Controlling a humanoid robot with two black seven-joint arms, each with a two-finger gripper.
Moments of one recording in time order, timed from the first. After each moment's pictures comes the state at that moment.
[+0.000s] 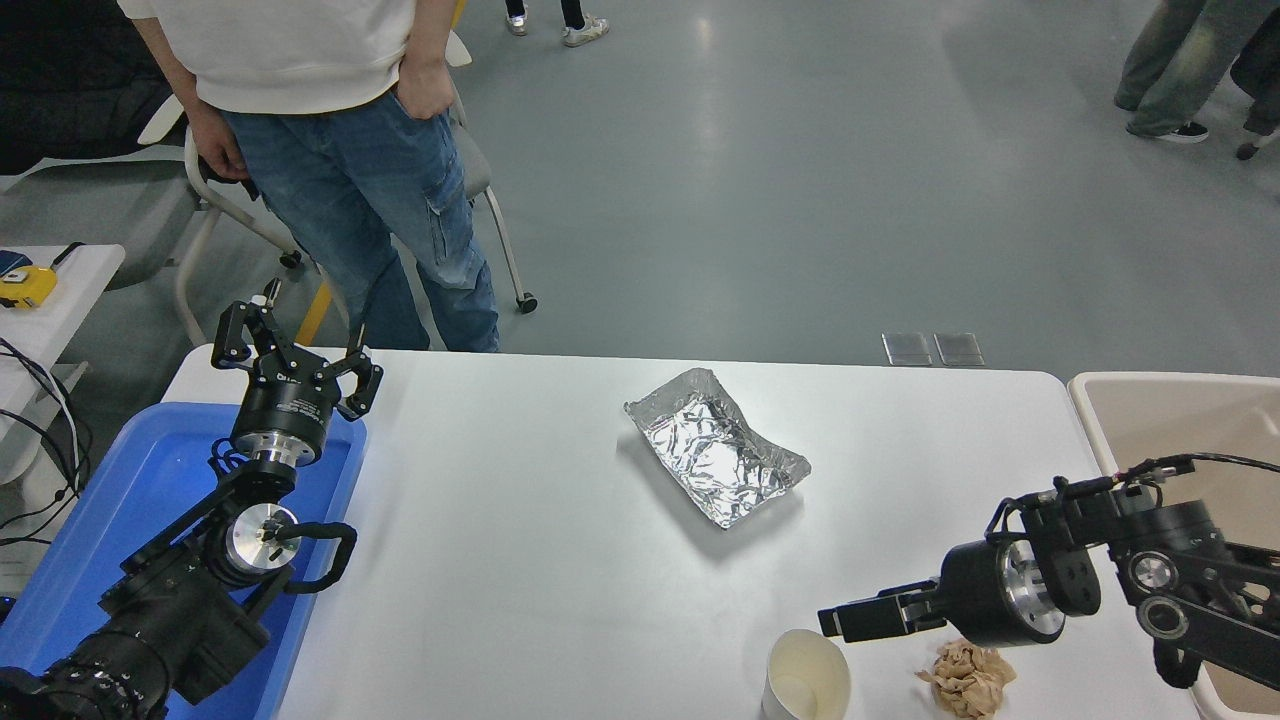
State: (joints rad) left arm -0.54 0.24 -1.02 -0.53 0.17 -0.43 -0.60; right arm 0.70 -0.80 0.29 1.66 -1.37 0.52 -0.10
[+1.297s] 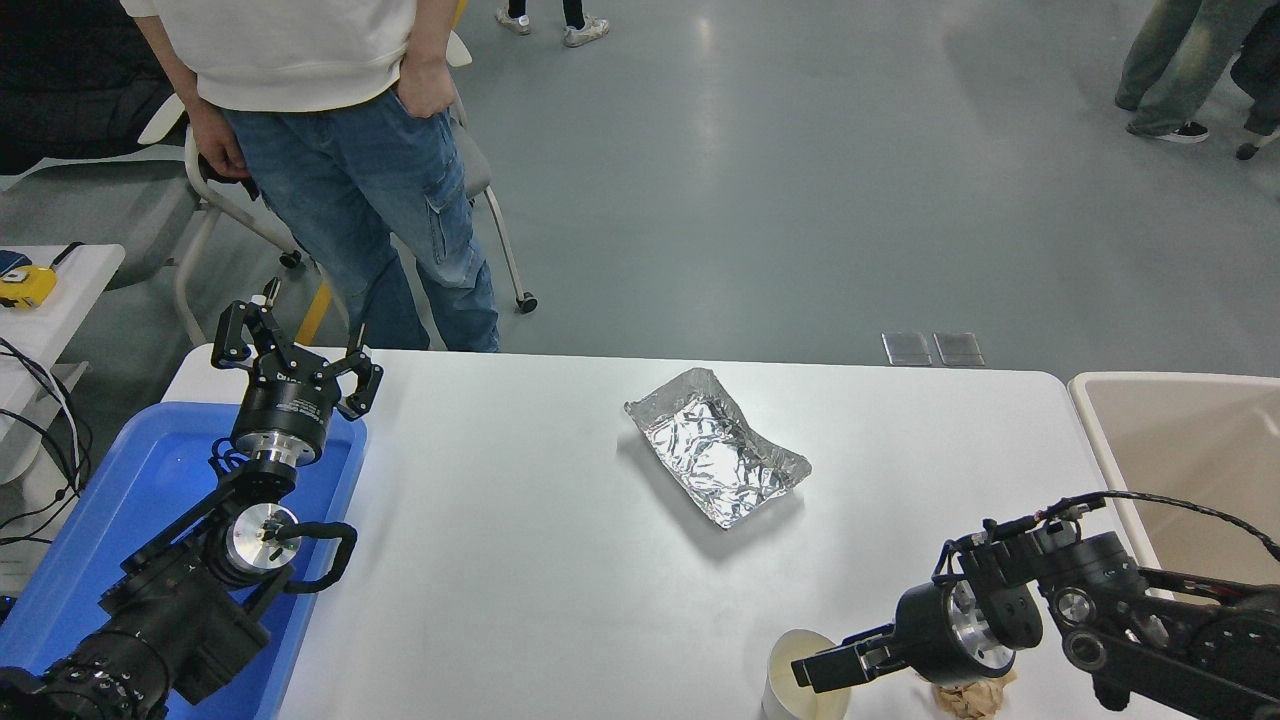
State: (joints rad) left arm -0.54 0.24 -1.02 -0.53 0.17 -0.43 -0.60; right arm 0.66 -0.66 0.28 1.54 -1.49 0.53 -0.10
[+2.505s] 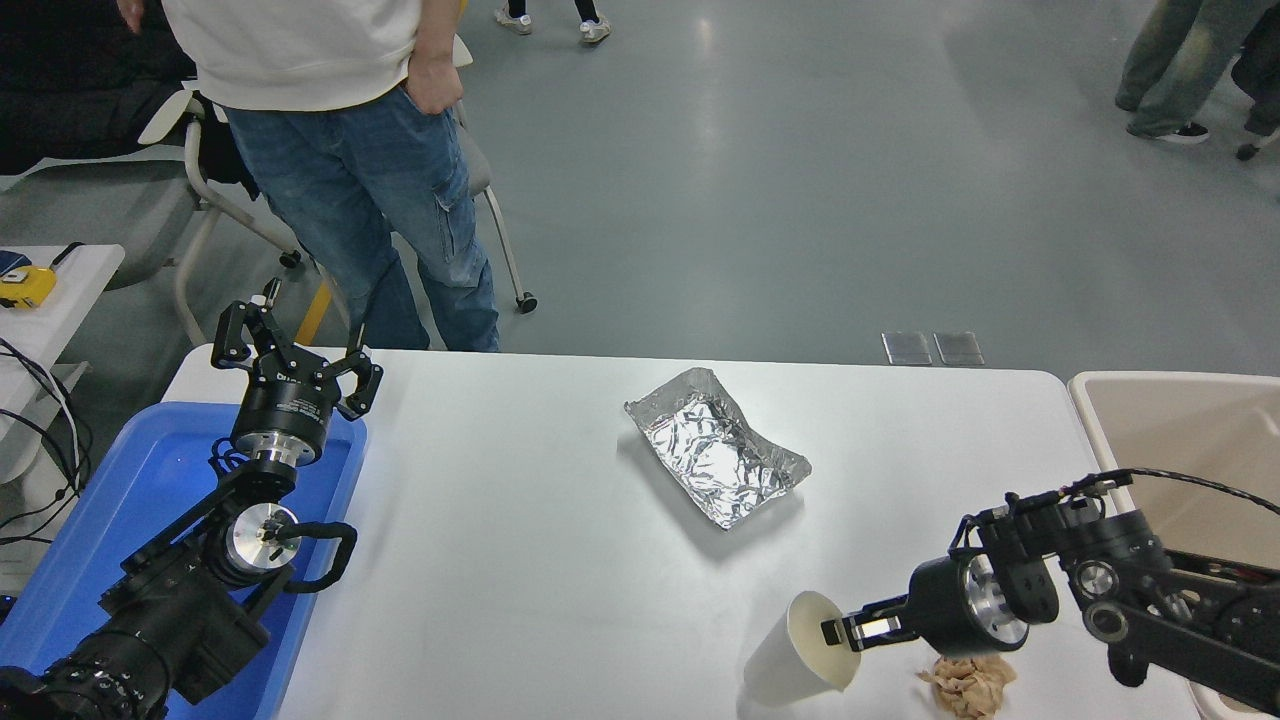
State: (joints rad) left arm -0.54 0.24 -1.02 -0.53 0.17 -0.43 -0.60; right arm 0.73 -0.77 0.36 1.57 -1.35 0.54 -0.10
